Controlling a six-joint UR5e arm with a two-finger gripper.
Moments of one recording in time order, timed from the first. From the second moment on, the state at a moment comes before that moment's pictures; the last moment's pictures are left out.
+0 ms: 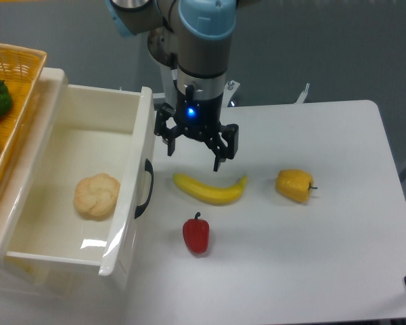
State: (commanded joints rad) arm 2.45 -1.68 -1.60 -1.22 1.38 0.76
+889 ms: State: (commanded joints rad) arm 2.47 -1.77 -1.65 -1.17 1.44 0.74
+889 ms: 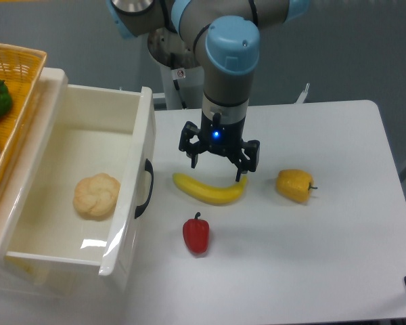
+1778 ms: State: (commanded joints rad) arm 2.46 -1.86 -1.68 -1.17 1.47 0.59
